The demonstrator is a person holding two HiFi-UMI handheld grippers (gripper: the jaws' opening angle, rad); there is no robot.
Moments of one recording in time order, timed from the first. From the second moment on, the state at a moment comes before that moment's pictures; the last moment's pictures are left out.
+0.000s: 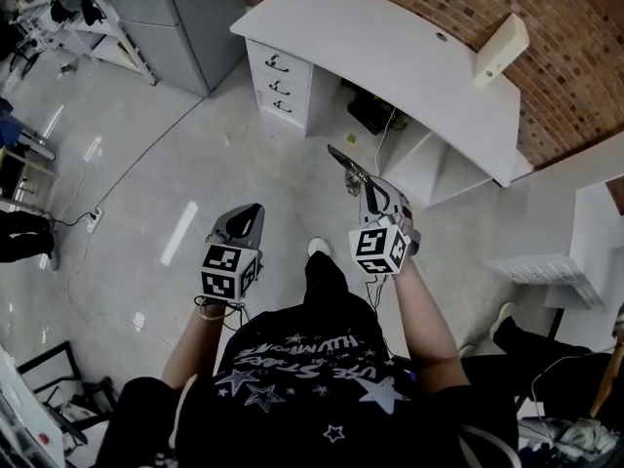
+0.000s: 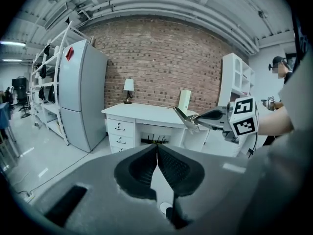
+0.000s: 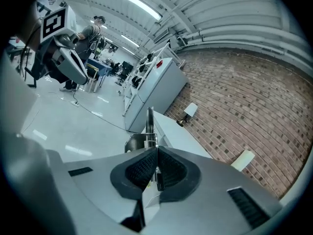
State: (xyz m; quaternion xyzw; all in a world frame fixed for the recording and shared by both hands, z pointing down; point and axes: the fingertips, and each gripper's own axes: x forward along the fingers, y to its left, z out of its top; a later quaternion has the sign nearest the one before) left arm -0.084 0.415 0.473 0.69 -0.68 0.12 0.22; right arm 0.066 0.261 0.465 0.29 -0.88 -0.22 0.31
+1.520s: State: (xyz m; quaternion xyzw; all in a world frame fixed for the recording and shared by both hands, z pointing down) left arm -0.164 -0.011 0.469 0.72 -0.66 0.14 0.18; right arm 0.006 -0.128 0.476 0.31 -0.86 -0.24 0.33
